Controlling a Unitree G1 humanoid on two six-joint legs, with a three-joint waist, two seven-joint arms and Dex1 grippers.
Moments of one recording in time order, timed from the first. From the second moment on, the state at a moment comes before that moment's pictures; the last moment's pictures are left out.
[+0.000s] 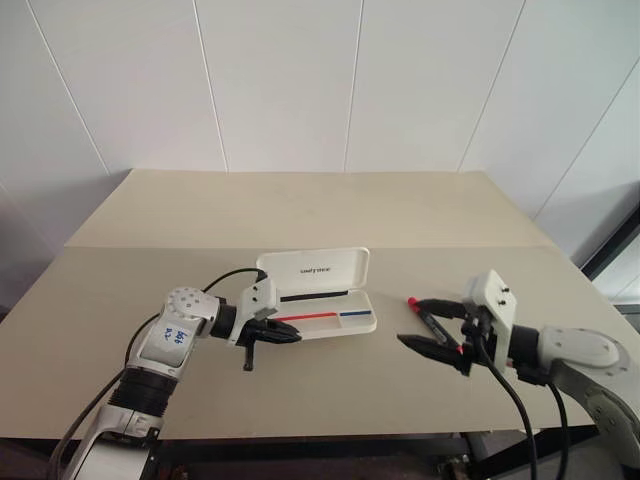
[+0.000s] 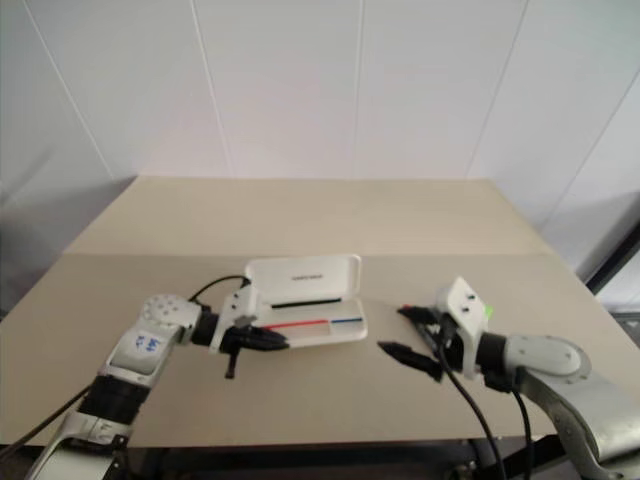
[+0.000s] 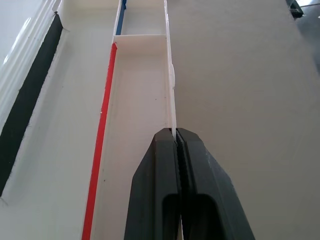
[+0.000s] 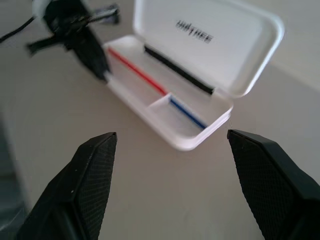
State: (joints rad) left arm -0.63 0.54 -0.12 0.18 -0.05 0.33 -1.26; right arm -0.15 -0.80 -0.21 -0.54 0.62 0.68 0.84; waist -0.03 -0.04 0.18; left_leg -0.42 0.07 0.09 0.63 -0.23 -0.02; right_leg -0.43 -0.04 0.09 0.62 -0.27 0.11
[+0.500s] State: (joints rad) left arm -0.61 0.54 -0.17 0.26 -0.05 0.22 -1.22; right arm -0.04 -0.77 -0.29 -0.58 0.73 0.58 0.92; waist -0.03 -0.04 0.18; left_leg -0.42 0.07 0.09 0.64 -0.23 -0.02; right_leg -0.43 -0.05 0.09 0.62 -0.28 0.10
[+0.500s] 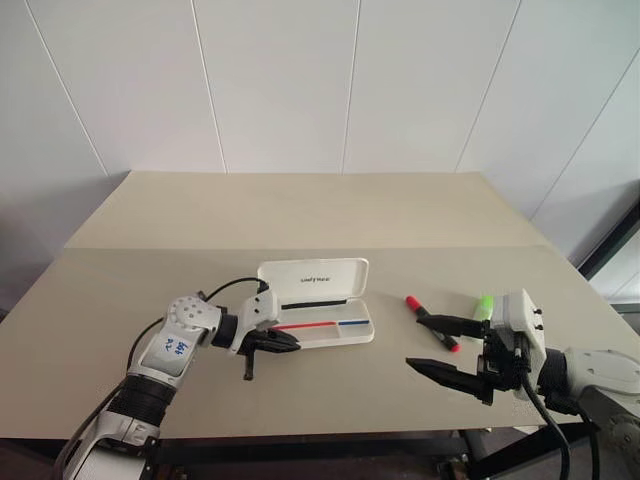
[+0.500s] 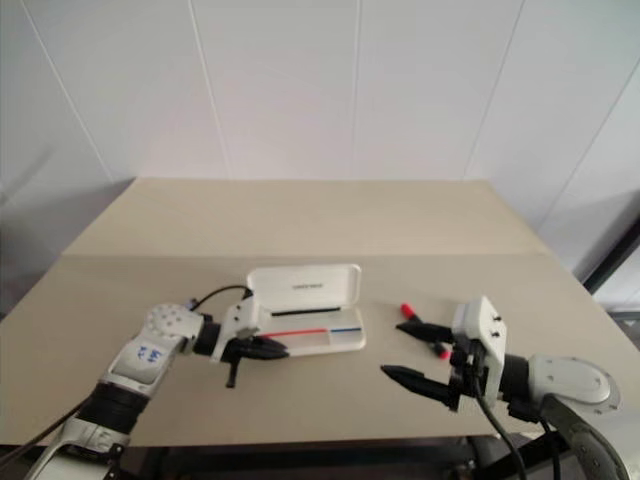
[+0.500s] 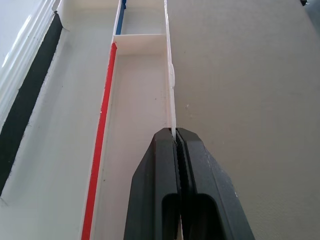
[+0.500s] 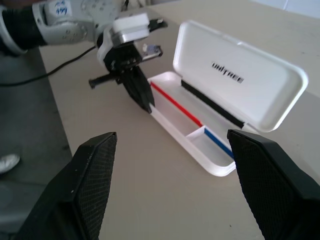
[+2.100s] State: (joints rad) left arm -0.46 0.46 0.02 0.00 -0.35 0.29 -1.03; right arm -0.11 -0.81 -0.20 -0.52 0.64 0.57 0.87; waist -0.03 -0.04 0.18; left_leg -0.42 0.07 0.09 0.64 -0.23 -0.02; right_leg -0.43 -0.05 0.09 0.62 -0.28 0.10
